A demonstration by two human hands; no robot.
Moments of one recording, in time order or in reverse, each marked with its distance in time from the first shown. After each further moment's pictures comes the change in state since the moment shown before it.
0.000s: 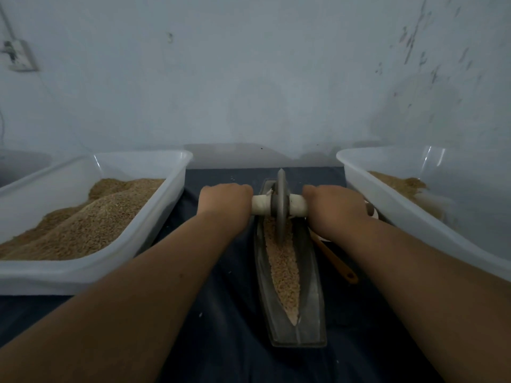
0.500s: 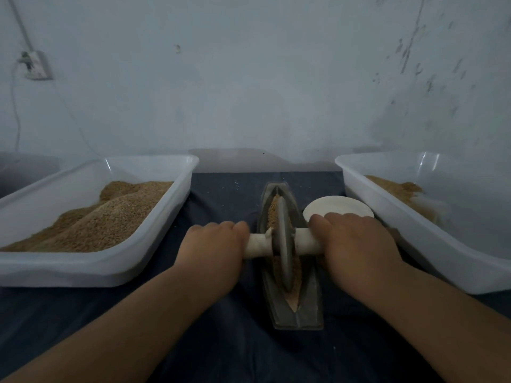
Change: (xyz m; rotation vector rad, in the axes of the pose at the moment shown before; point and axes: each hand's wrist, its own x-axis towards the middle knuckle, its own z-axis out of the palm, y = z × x) left_hand -0.106 -0.005 -0.021 -0.051 0.037 0.119; right_hand -0.096 -0.019 -0.040 -0.078 0.037 -0.122
